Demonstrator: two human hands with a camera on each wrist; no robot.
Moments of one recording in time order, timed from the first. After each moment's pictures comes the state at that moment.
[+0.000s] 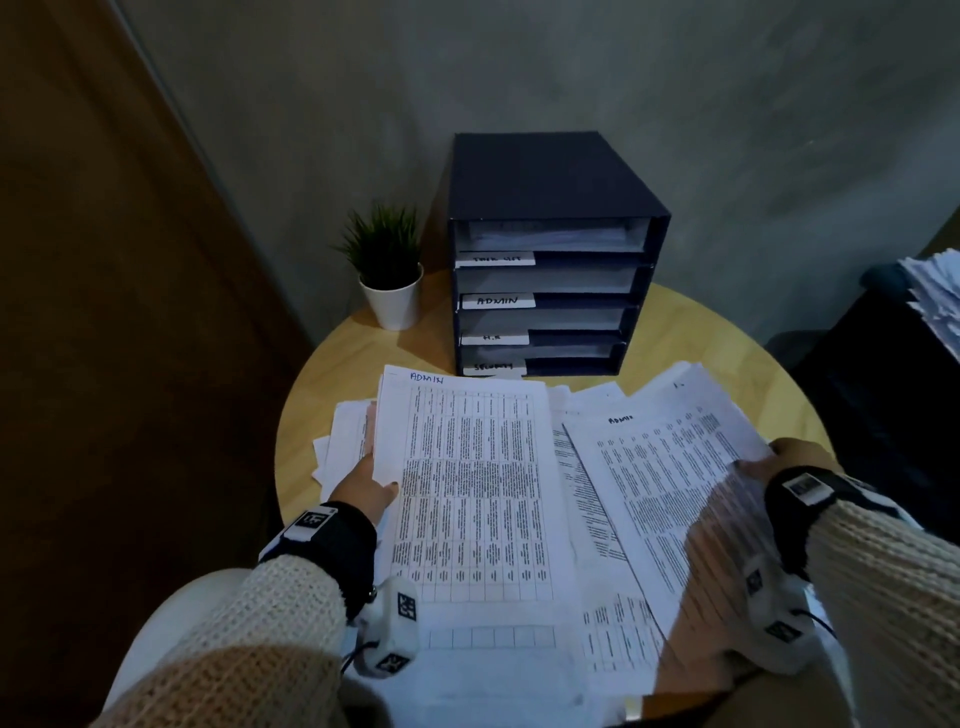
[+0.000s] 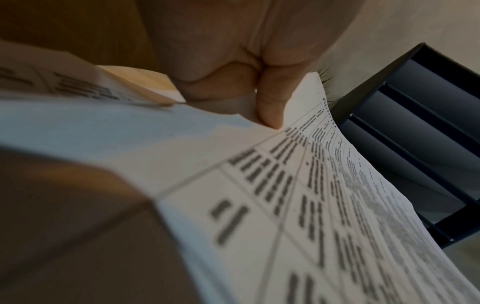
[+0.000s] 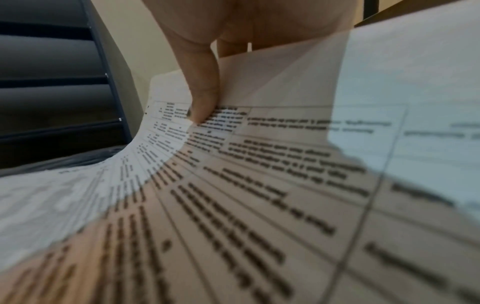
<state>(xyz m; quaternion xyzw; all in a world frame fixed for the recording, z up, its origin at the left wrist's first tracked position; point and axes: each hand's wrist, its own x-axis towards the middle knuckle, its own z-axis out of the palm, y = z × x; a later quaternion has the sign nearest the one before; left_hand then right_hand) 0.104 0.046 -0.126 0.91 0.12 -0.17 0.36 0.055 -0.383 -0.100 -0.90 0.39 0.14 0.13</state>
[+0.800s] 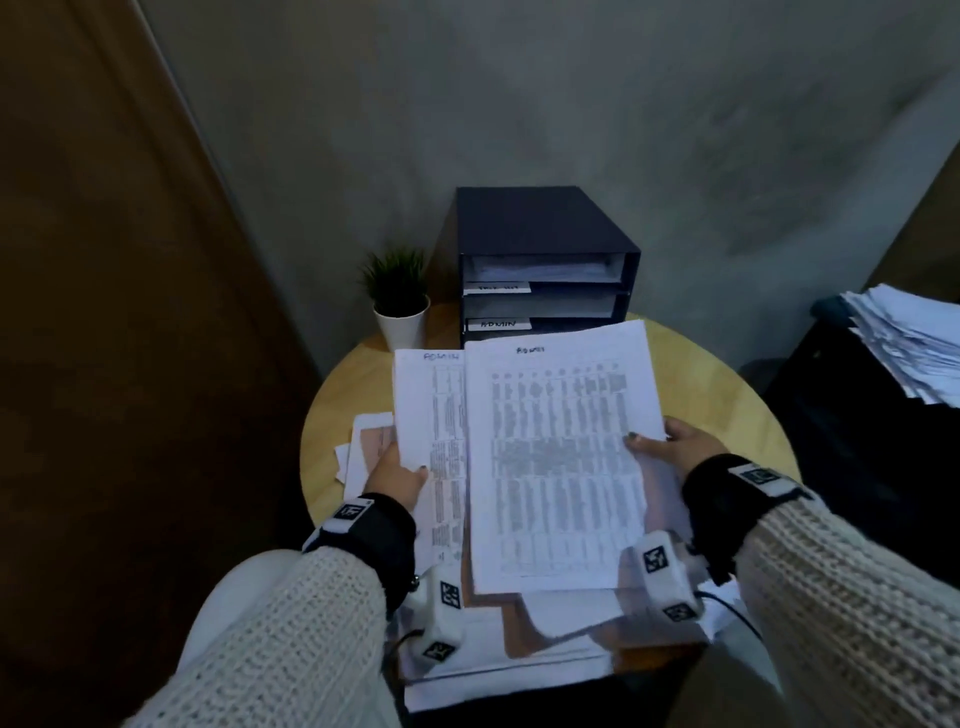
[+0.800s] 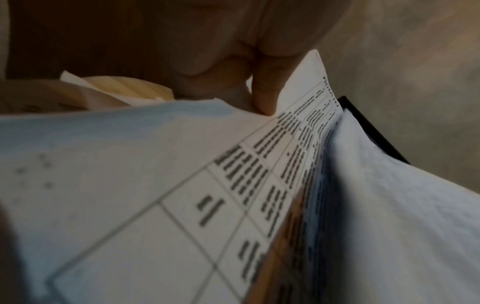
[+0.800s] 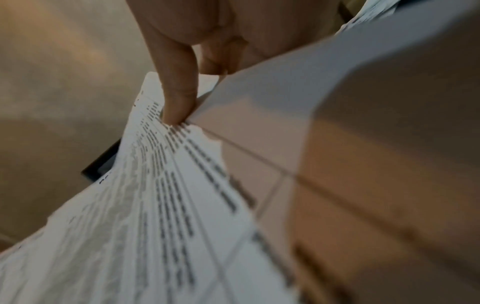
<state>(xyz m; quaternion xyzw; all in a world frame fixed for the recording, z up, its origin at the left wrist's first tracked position) 0.064 0.036 -0.083 0.89 0.08 -0.11 0.43 0.022 -0.278 -0.065 -0.78 0.22 0.00 0.58</state>
